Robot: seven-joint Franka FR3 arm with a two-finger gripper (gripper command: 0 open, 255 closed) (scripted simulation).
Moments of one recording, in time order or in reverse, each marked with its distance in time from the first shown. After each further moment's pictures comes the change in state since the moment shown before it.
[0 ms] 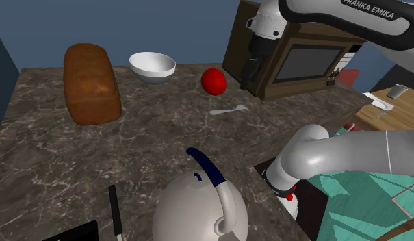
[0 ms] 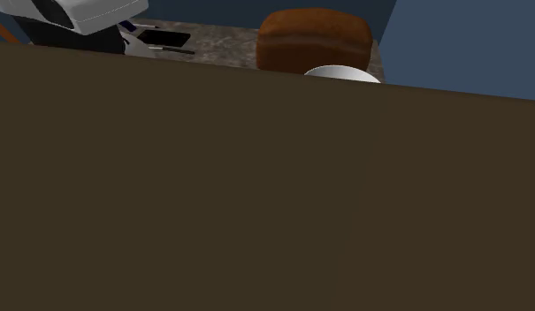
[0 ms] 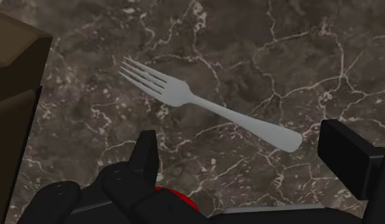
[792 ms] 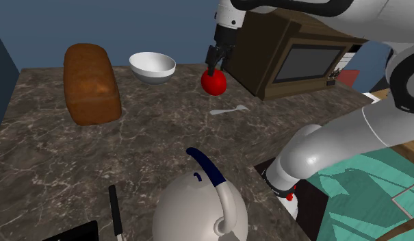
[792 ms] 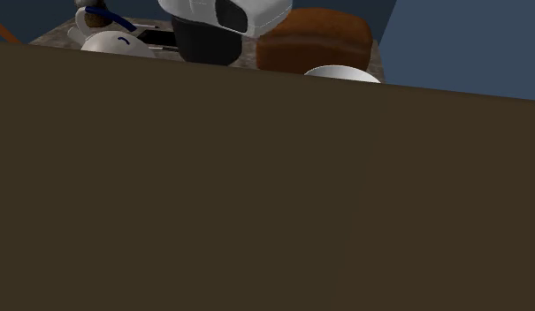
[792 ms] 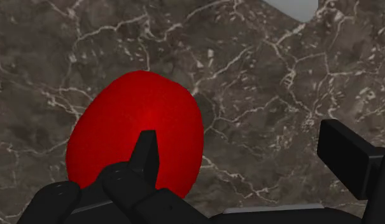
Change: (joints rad) arm -0.013 0.397 0.027 0.243 0.022 0.150 0.051
